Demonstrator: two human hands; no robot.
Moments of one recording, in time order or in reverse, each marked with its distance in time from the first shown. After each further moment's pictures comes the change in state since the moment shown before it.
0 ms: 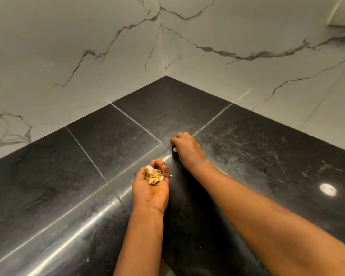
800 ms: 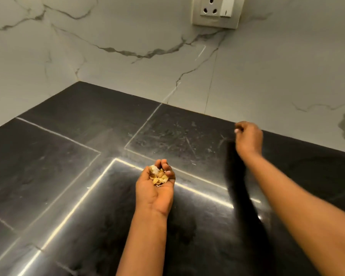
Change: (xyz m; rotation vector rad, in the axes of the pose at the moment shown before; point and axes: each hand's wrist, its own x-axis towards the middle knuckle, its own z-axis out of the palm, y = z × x) left_hand -0.041 -0.174 0.012 0.245 -0.087 -0.426; right_hand -0.207 0.255 -0.161 0.082 0.626 0.901
